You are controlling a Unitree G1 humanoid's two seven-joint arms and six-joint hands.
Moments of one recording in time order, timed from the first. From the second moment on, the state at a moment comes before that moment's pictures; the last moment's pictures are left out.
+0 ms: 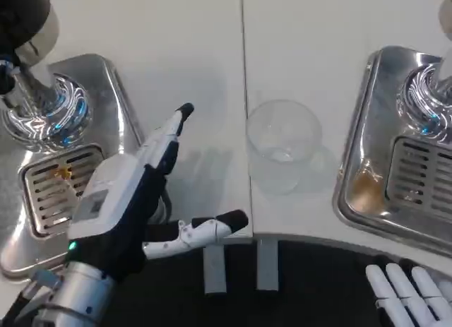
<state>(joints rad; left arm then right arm) -0.10 0.35 -0.06 -0.10 0.56 -0.27 0.06 0.96 -0.13 -0.01 -0.92 -1.18 -0.30 -0.04</state>
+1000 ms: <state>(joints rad) -0.39 0.25 -0.22 0.21 0.57 -0.24 0.14 0.97 -0.12 -0.01 -0.95 -1.15 -0.30 0.02</state>
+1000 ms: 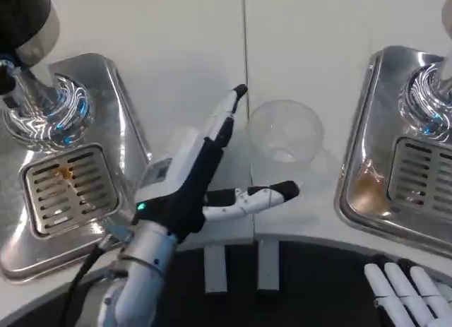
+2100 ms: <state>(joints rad) -0.48 0.07 -0.35 0.28 0.72 -0.12 0.33 0.98 -0.07 -0.01 -0.98 -1.11 -0.28 0.06</state>
